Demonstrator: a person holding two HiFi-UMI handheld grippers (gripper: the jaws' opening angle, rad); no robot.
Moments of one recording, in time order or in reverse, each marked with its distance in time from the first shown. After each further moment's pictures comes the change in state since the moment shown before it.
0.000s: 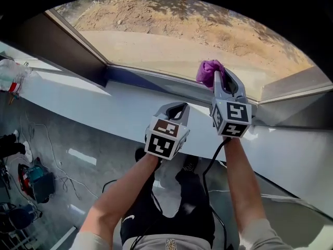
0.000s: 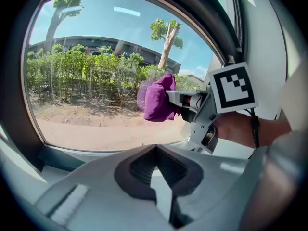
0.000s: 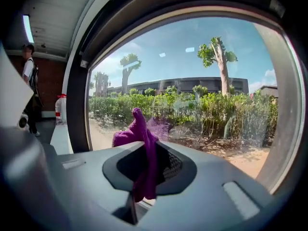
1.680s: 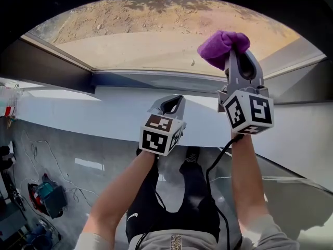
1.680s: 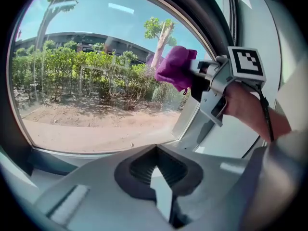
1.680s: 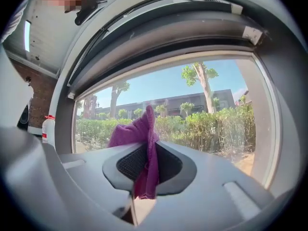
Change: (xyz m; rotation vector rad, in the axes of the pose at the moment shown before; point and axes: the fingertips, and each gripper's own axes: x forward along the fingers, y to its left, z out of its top) left arm 0.017 -0.034 0.009 0.019 0.017 -0.100; right arm -0.064 -0.065 0.094 0.112 -0.285 -0.120
